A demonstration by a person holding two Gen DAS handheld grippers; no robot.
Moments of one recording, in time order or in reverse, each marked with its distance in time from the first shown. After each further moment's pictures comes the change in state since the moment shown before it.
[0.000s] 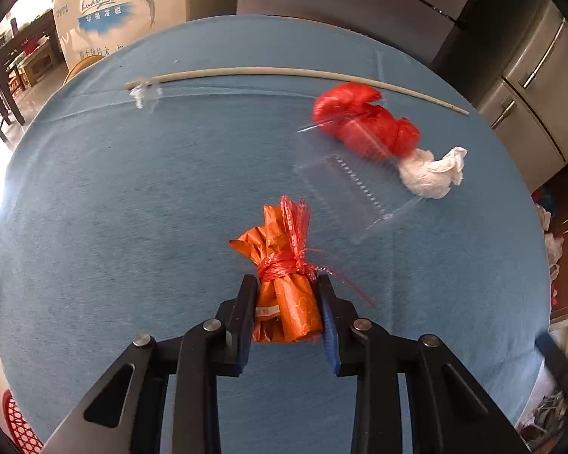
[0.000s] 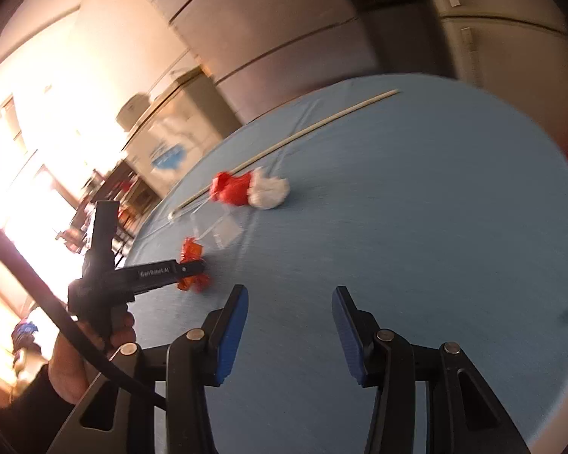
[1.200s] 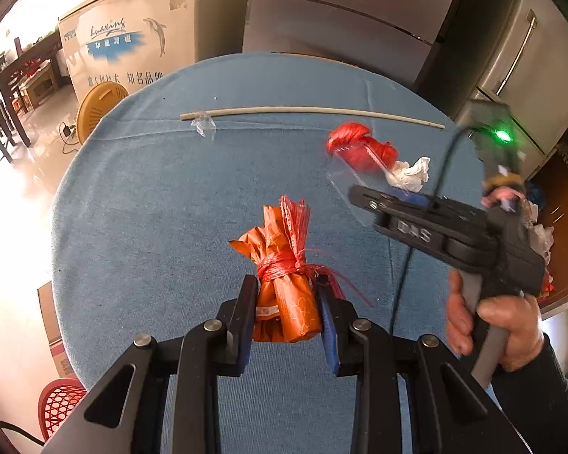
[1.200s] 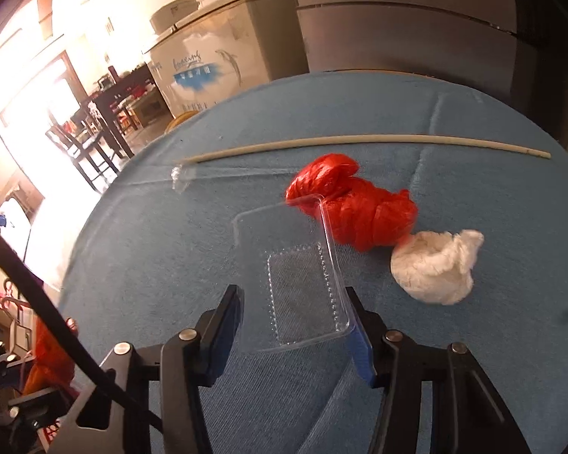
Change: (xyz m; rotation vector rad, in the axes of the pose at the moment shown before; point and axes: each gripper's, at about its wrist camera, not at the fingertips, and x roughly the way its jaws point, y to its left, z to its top) left arm -0.087 0.032 -0.027 0.051 -0.096 -0.005; right arm 0.188 0.128 0.050 -0.339 0.171 -0.080
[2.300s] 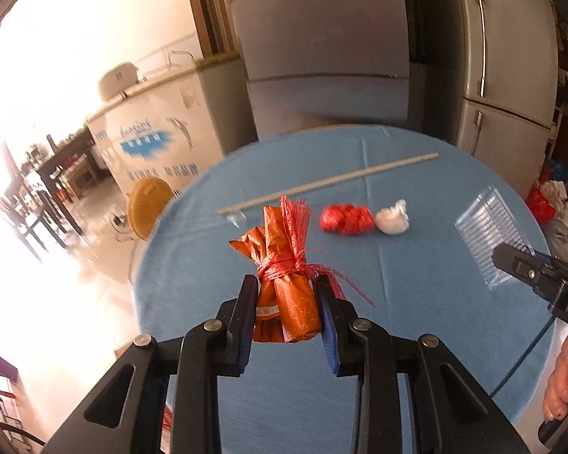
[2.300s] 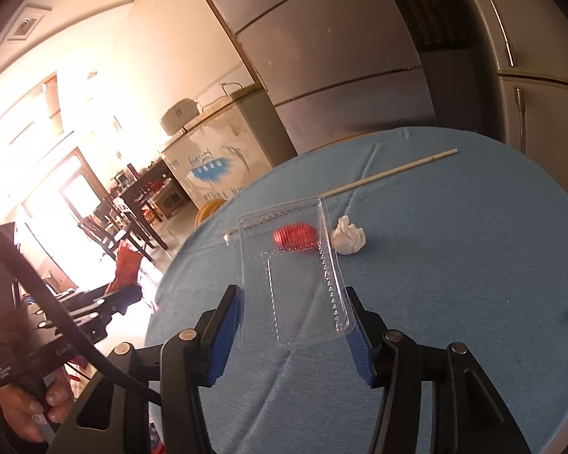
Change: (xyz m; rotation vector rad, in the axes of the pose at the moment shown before) left arm -0.103 -0.063 -0.008 0.194 -0.281 0.247; right arm -0.201 -0.042 -0.093 0.200 -0.307 0.118
